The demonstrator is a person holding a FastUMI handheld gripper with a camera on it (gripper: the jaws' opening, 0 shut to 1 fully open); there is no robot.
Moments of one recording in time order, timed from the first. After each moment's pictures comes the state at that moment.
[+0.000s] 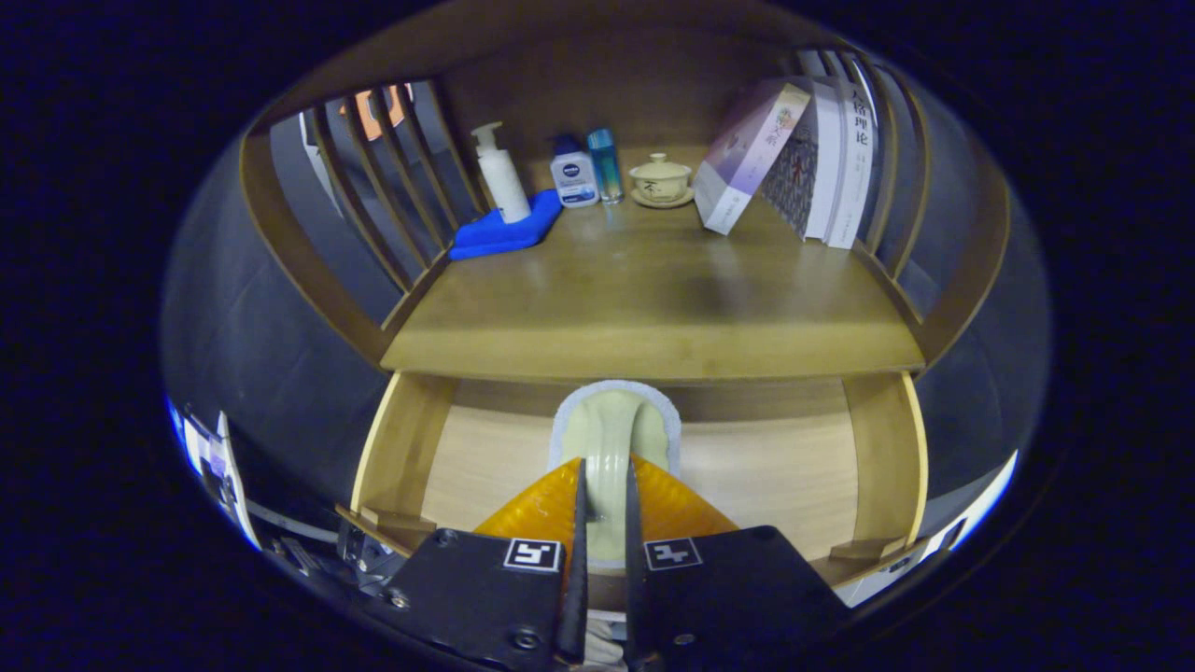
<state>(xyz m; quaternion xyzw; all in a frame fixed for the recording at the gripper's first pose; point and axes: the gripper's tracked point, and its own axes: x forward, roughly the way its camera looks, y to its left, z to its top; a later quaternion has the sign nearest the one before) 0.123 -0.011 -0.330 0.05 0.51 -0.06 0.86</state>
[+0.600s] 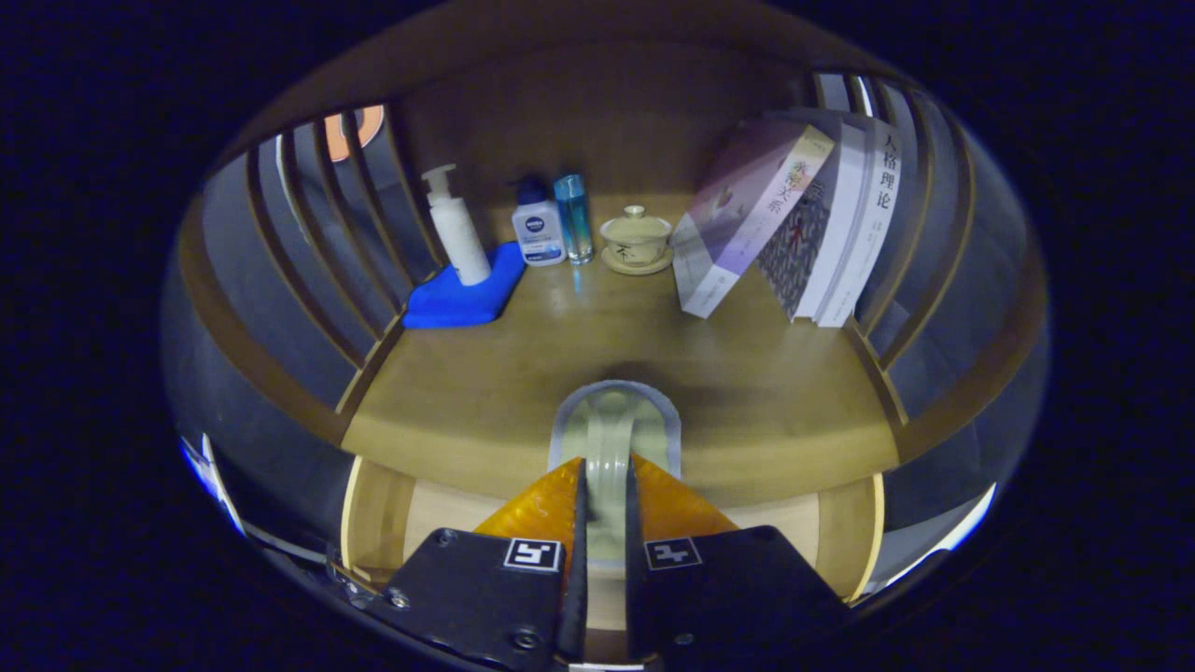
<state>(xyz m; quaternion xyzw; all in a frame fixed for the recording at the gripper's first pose) 0.221 -0.044 -0.314 0.04 0.49 -0.09 0.87</state>
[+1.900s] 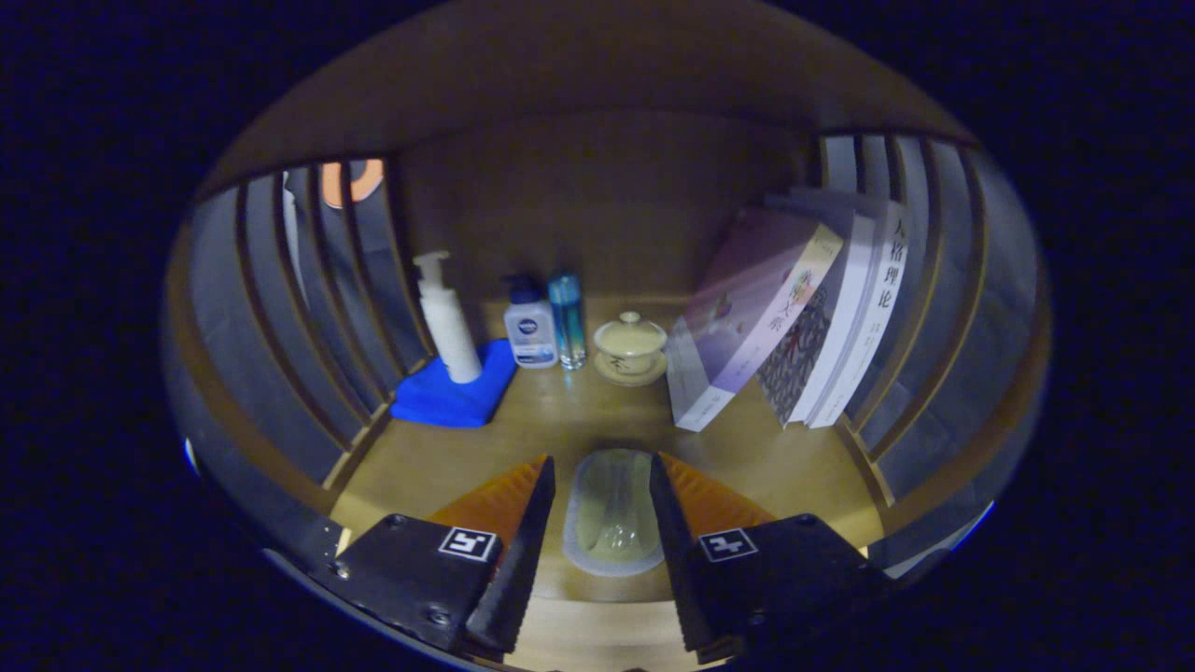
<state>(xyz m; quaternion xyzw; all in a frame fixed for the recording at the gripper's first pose) 0.265 -0.036 -0.263 0.00 0.35 -0.08 0.93</state>
